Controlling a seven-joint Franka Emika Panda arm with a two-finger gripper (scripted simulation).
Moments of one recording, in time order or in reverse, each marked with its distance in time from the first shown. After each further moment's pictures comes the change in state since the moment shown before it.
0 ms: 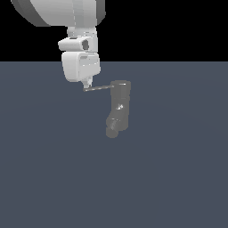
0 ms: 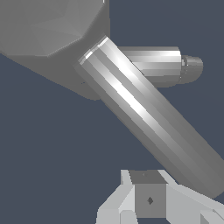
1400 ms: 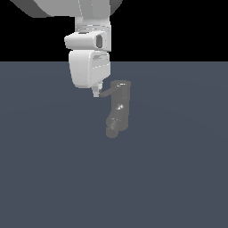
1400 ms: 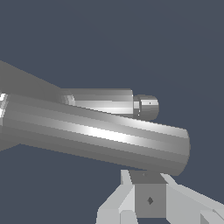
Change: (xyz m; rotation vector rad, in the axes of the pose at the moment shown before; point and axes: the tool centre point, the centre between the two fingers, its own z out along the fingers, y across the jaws) arm 0.059 0.063 -0.001 -0.003 0.001 -0.006
